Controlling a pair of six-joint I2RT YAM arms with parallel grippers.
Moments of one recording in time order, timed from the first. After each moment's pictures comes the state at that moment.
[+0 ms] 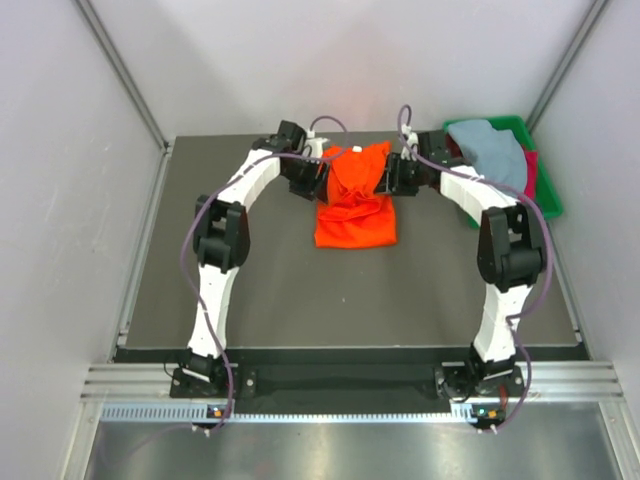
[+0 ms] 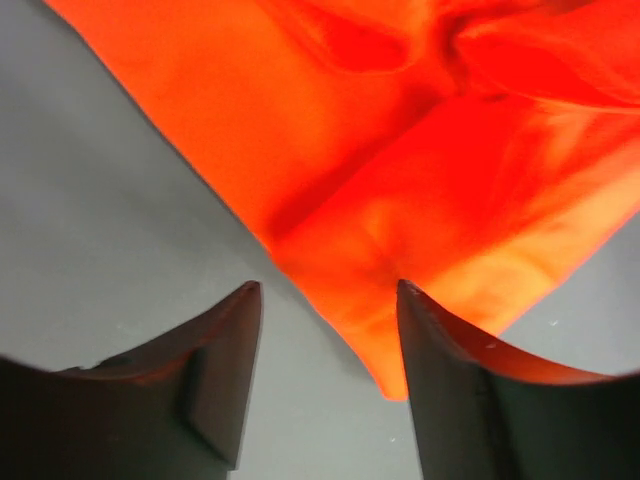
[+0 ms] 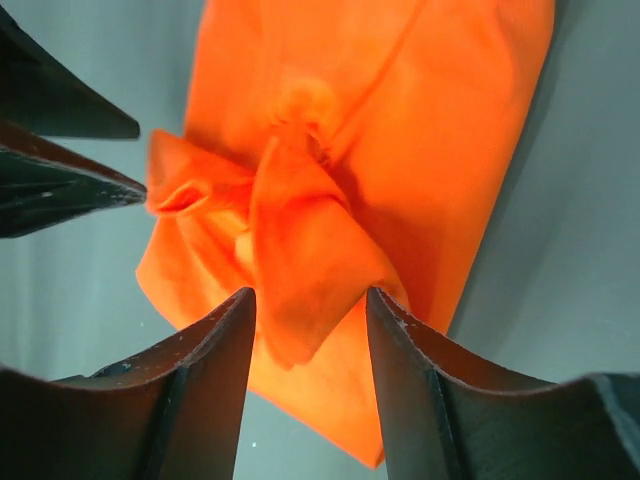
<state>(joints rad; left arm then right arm) -0.33 2.42 2.20 -0.90 0.48 0.07 0.23 2.01 1.54 -0.35 -0.46 0.29</state>
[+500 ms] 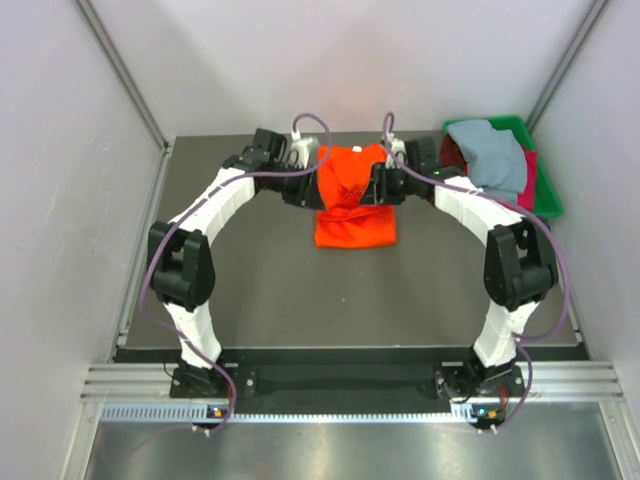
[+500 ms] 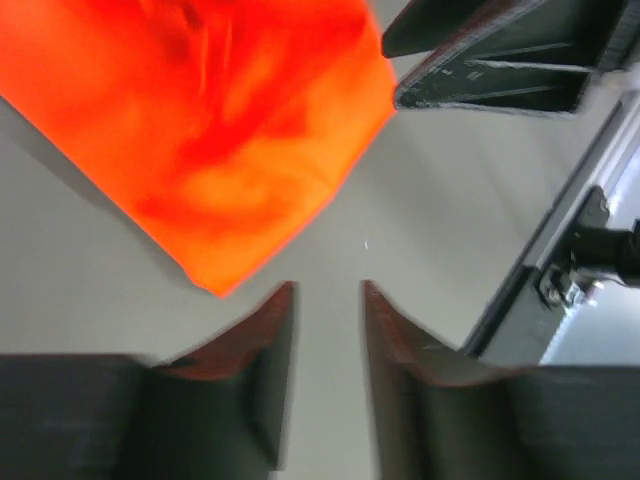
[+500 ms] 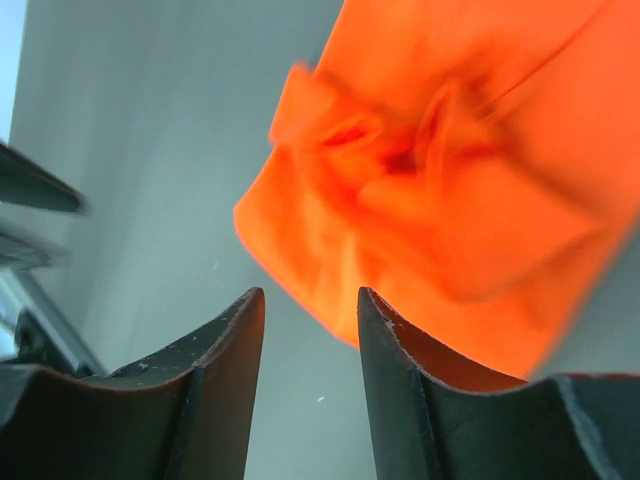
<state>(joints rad) -0.33 1.87 1.68 -0.65 0.69 -0.07 0.32 1.82 1.44 -0.34 -0.51 0.26</state>
